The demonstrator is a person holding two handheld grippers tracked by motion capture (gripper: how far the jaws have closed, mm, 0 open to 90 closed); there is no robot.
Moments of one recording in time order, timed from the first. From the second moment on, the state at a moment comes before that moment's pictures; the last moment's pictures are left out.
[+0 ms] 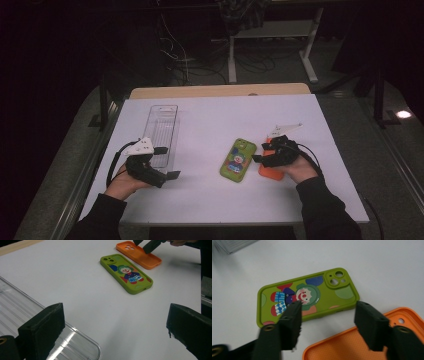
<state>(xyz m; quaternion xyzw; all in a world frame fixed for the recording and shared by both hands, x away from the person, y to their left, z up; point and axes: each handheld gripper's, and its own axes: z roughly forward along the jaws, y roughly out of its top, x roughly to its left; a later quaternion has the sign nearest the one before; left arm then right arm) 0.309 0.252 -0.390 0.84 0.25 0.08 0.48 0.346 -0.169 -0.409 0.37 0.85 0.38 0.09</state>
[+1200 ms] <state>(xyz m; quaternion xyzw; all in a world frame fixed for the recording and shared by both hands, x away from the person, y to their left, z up) 0.309 0.254 -0.390 0.83 0.26 0.08 0.48 0.337 -0.168 -0.432 0.36 0.89 0.27 0.04</state>
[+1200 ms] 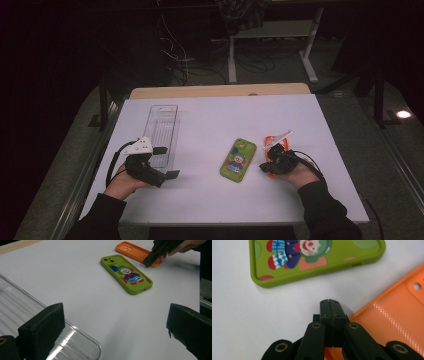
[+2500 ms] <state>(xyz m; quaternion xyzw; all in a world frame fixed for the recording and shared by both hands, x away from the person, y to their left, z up) 0.308 0.247 -0.390 0.84 0.25 0.07 0.48 0.281 -0.193 -0.420 0.35 0.83 0.42 0.10</state>
